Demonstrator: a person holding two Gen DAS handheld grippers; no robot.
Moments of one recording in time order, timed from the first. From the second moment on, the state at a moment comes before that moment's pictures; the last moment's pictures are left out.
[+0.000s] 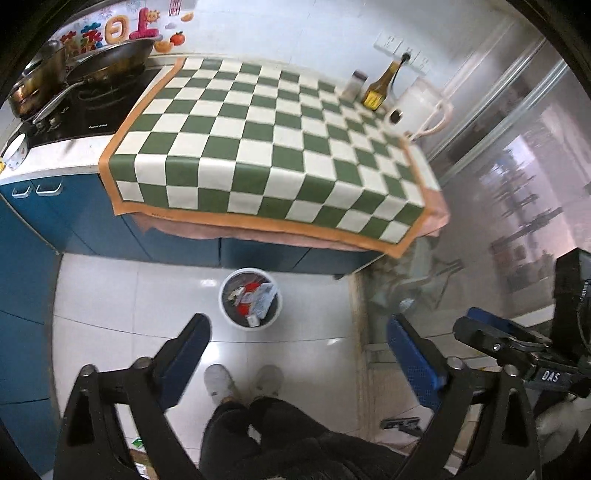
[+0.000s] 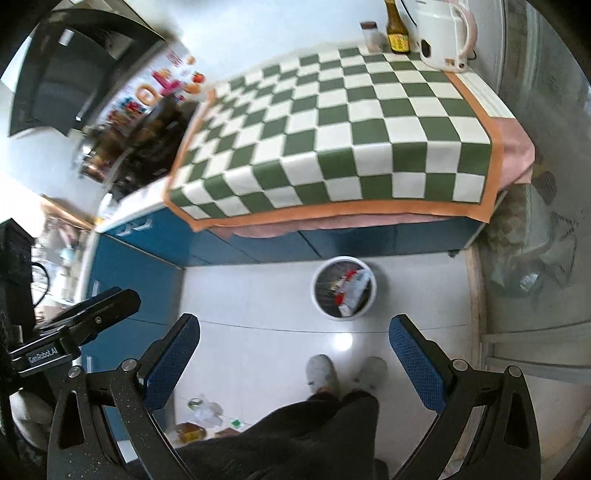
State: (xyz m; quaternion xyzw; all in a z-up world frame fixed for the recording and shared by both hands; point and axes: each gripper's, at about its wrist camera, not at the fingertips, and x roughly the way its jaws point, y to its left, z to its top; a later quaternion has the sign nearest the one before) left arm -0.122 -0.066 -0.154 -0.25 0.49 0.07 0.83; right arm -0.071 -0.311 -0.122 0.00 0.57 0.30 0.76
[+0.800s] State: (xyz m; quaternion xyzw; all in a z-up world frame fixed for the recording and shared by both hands) left arm -0.172 -0.072 -0.111 -0.27 0.46 0.05 0.84; right arm -0.112 -0.309 -0.072 0.02 0.57 0.34 0.75
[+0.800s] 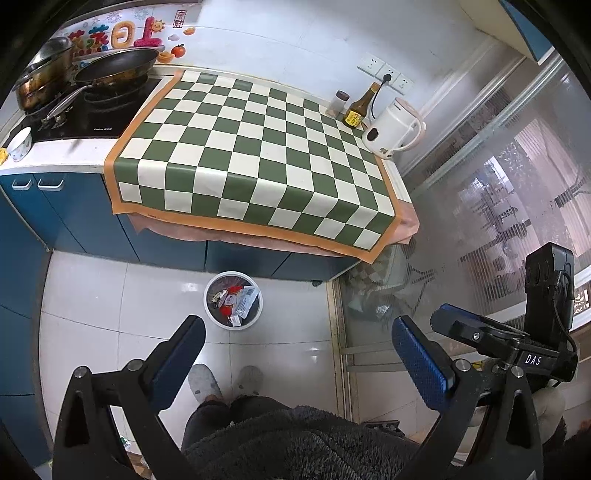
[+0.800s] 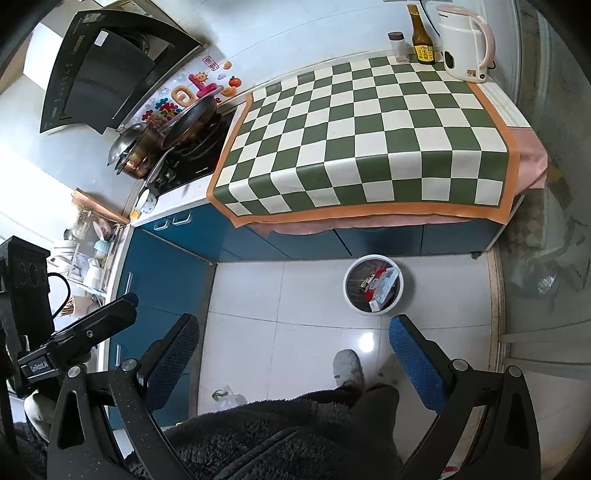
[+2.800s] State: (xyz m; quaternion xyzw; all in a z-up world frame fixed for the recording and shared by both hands) left arm -0.154 -0.082 -0.115 -0.25 0.48 0.03 0.84; right arm -0.105 -0.323 -0.074 0.02 0.57 0.34 0.75
